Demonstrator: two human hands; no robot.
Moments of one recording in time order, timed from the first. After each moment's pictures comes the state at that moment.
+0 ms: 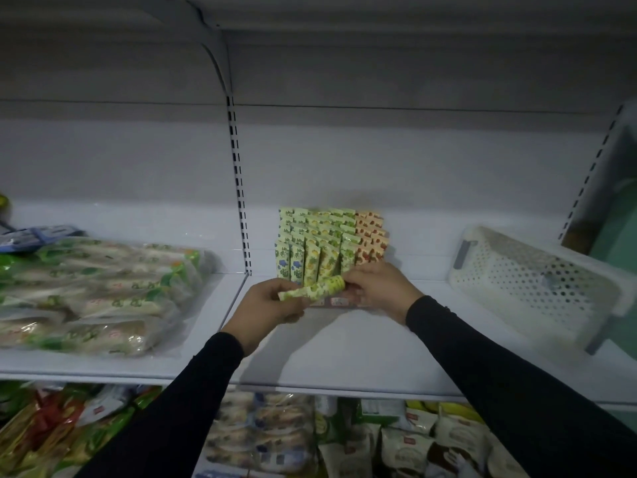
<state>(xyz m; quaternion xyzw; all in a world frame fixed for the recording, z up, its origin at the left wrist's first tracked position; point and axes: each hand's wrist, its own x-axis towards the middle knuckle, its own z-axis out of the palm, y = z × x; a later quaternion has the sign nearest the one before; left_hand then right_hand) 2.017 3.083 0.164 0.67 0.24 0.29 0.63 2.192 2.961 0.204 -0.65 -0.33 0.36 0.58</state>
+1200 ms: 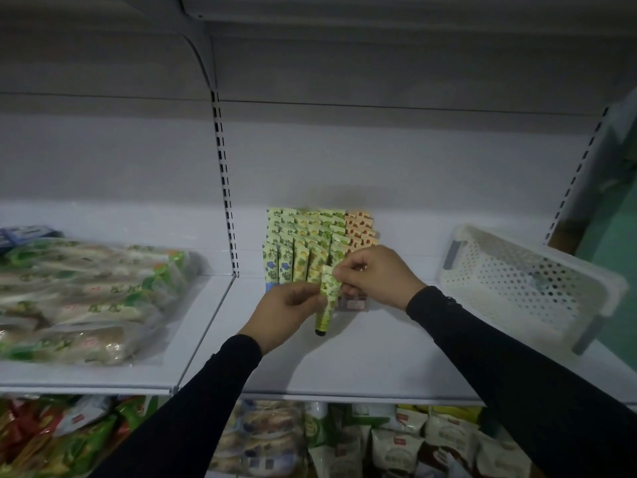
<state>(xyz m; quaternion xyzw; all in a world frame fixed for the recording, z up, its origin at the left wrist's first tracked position) 2.047 3.060 0.169 0.80 0.21 0.28 0.49 2.201 2.949 0.227 -0.74 -0.52 0.11 0.41</state>
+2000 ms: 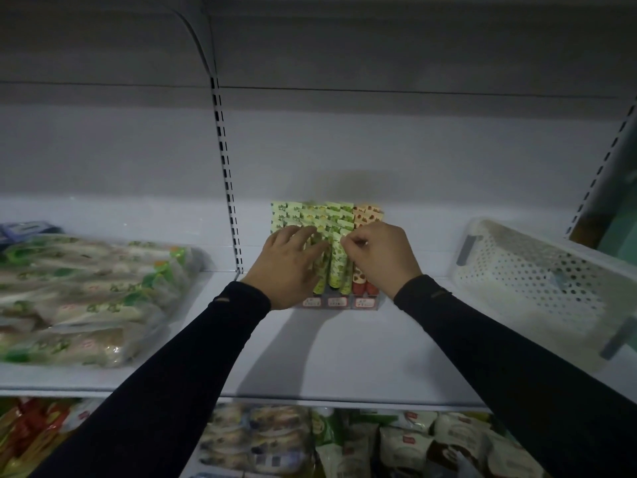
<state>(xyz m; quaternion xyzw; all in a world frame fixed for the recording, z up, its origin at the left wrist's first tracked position) 2.071 3.114 0.202 0.96 0.14 0.21 -0.07 2.209 2.985 0.226 -0.76 -0.51 -0.15 0.37</state>
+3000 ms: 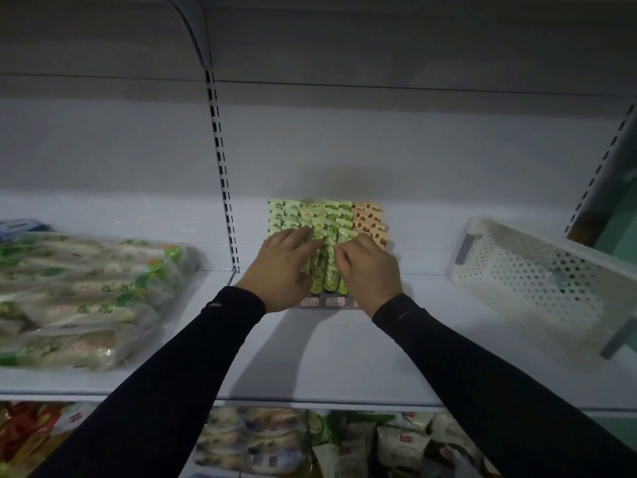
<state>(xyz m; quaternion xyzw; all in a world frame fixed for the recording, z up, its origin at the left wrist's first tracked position) 2.075 3.123 0.188 0.95 0.13 0.27 0.01 2.207 3.004 0.183 -0.70 -0.52 -0.33 0.35</state>
